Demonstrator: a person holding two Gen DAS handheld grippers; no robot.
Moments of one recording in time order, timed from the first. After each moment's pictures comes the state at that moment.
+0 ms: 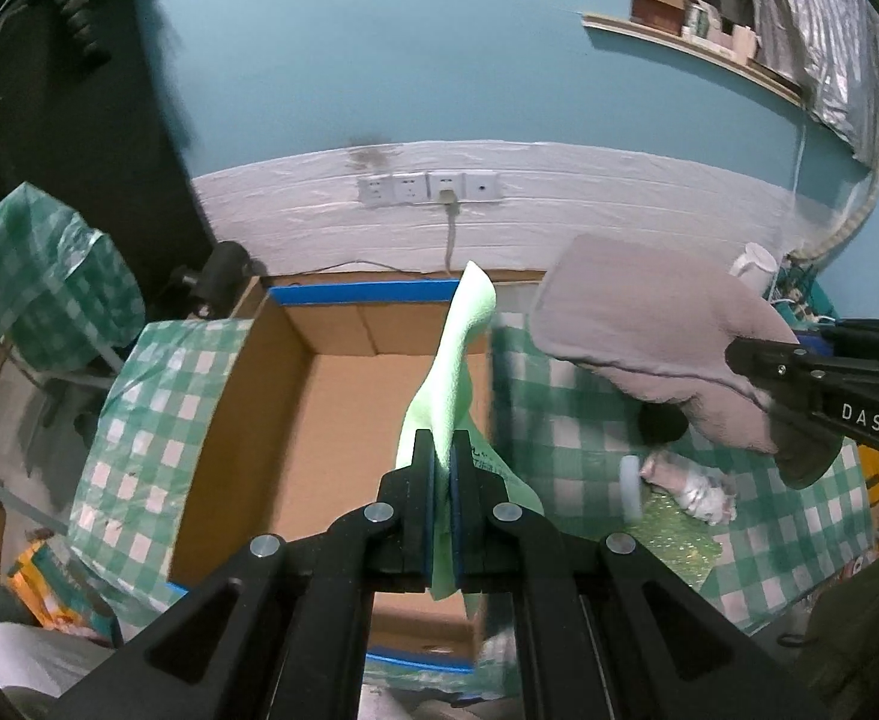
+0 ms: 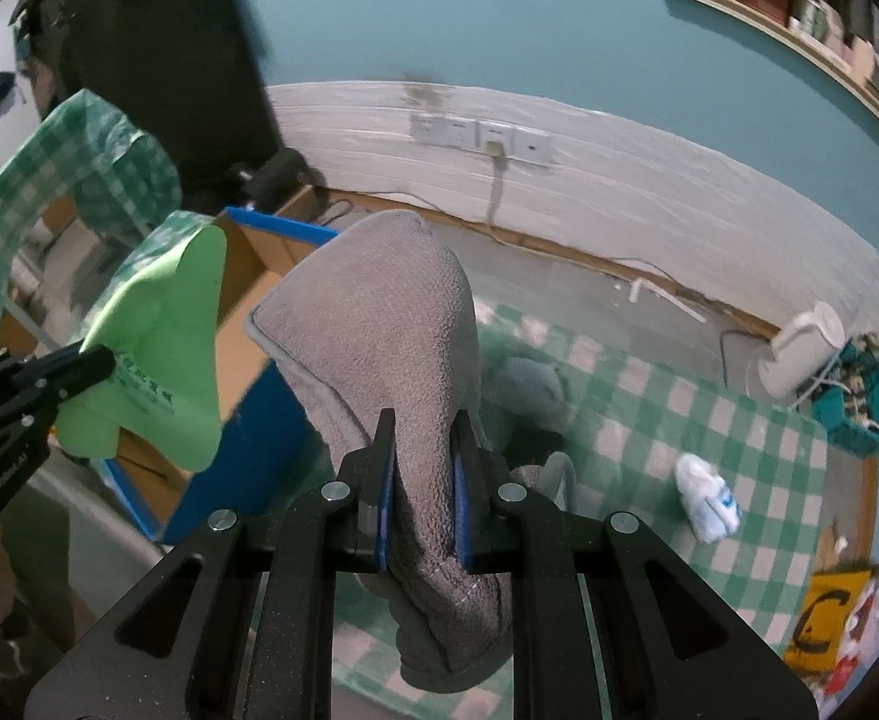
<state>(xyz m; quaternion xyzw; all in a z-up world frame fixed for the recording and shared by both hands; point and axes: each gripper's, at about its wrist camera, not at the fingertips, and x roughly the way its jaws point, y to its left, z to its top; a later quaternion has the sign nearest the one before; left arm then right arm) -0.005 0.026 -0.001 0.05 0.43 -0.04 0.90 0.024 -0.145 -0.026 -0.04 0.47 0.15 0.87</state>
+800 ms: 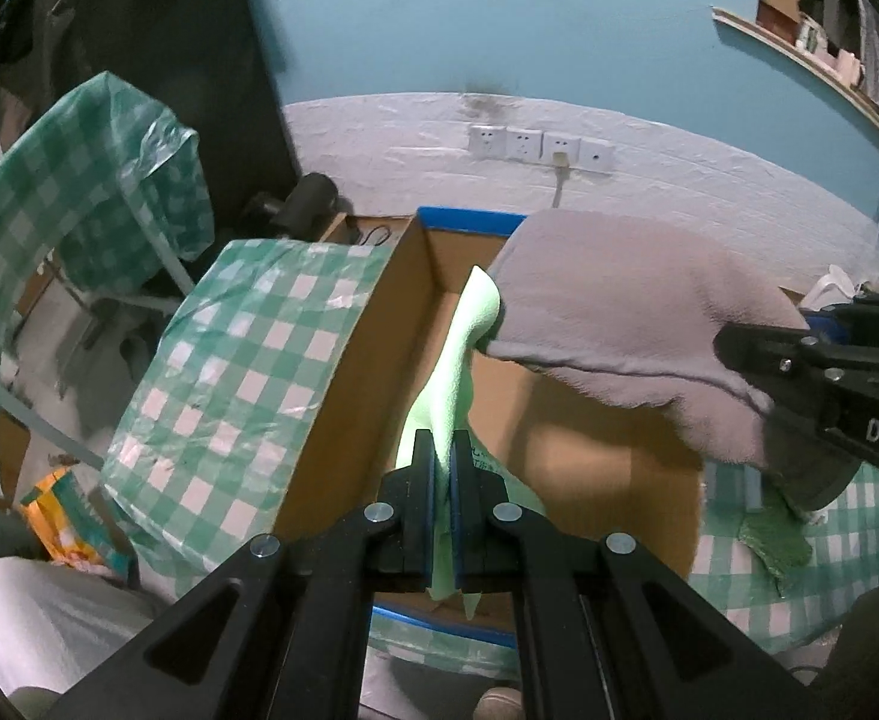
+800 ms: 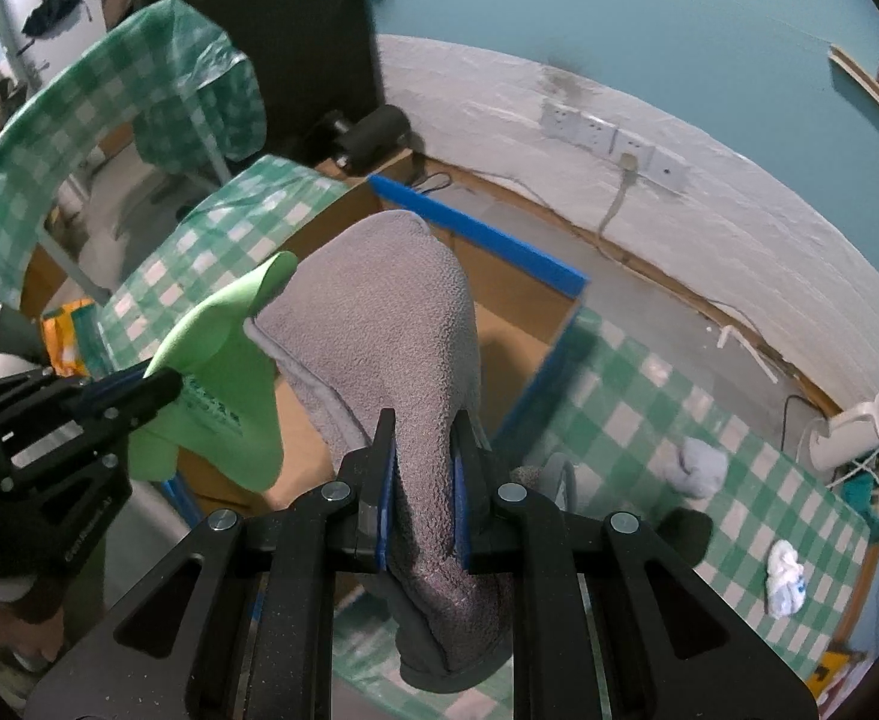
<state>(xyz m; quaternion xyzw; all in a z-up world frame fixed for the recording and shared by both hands) 0.006 0.126 -0.041 0.02 0.47 0.05 0.88 0.055 0.011 -0.044 -0.10 0.49 0.23 0.84</state>
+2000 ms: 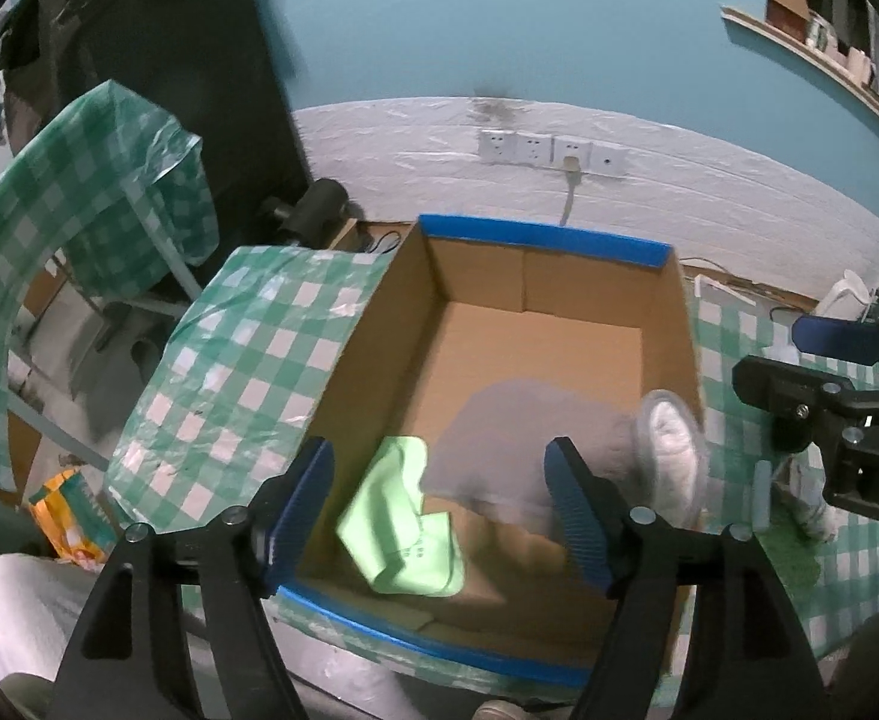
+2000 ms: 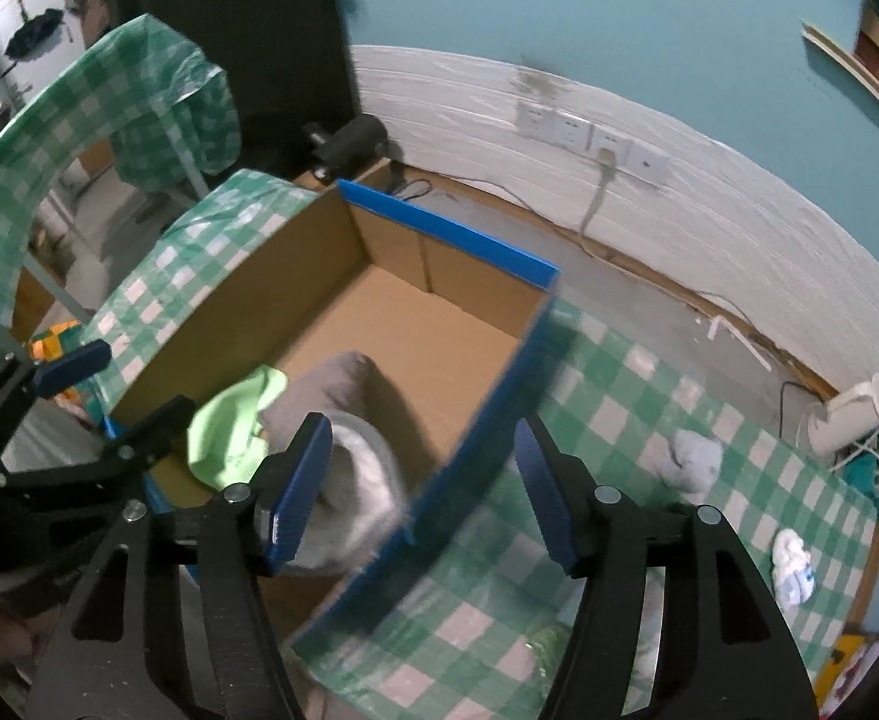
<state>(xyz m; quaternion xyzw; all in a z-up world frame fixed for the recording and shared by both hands) 0.015 0.114 -0.045 0.02 0.46 0.07 0.89 0.060 -0.014 -0.053 -0.08 0.48 0.20 0.85</state>
